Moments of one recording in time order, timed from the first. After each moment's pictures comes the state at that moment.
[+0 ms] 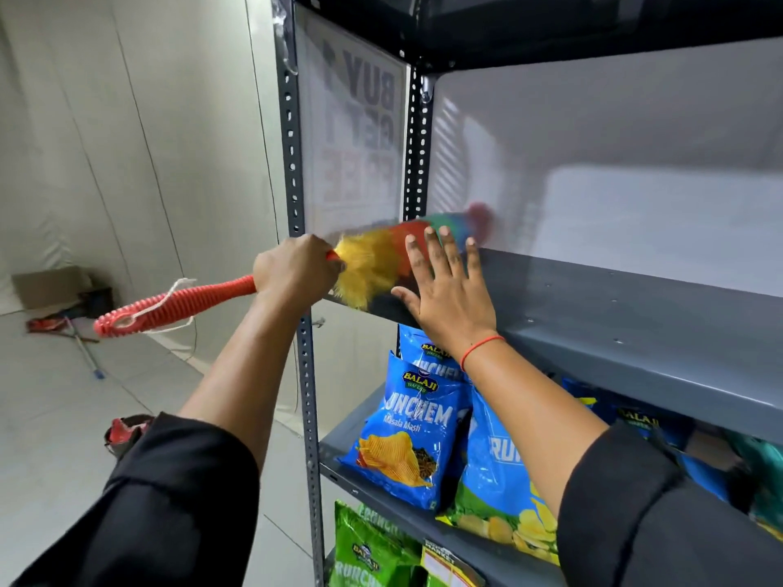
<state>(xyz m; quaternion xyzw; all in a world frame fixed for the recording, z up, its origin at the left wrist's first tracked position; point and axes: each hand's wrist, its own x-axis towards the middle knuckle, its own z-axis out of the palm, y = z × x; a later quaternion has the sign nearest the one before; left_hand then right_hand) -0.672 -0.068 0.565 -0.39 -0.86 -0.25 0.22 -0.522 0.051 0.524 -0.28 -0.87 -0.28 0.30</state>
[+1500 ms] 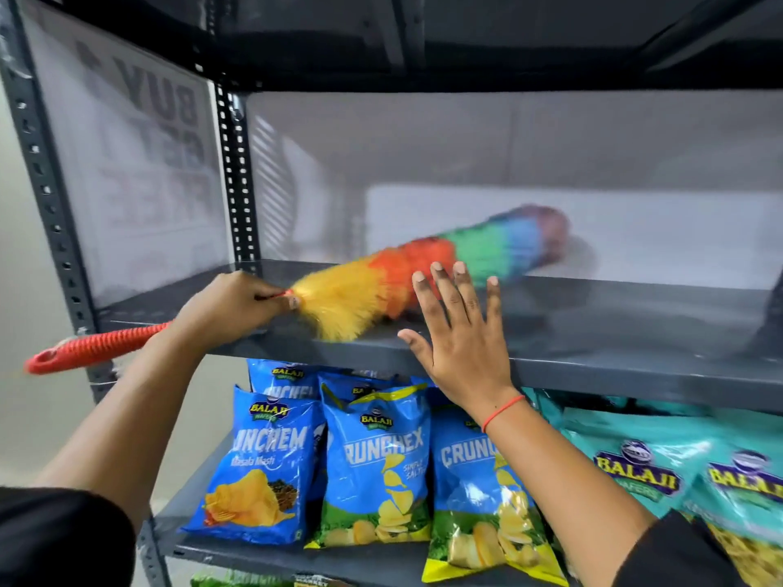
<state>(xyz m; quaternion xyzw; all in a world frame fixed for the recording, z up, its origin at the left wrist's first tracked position) -0.593 0.010 0.561 -0.65 -0.68 -0.33 0.05 -0.318 0.056 0.509 -0.38 -0.75 -0.37 0.39</state>
